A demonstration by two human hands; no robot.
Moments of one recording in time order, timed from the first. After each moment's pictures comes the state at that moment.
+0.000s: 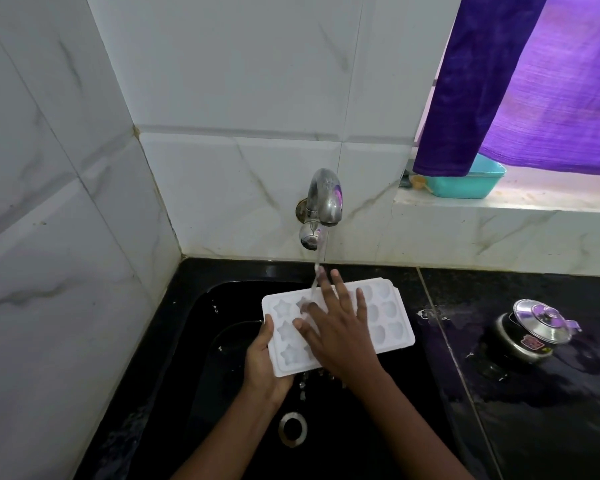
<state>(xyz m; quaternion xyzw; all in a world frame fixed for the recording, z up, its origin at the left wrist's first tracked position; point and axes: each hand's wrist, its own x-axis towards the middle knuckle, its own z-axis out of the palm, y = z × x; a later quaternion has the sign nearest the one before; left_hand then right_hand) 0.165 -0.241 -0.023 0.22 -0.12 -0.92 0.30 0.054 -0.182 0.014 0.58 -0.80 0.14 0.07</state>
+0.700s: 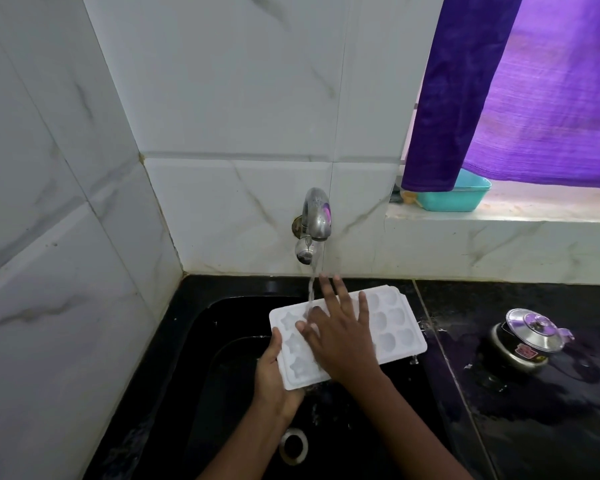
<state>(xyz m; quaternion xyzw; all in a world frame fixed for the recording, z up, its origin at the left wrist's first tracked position) 0.154 -0.226 -0.013 0.19 -0.10 -0.93 0.29 0.050 -0.179 0.035 0.56 -0.81 0.13 0.08</state>
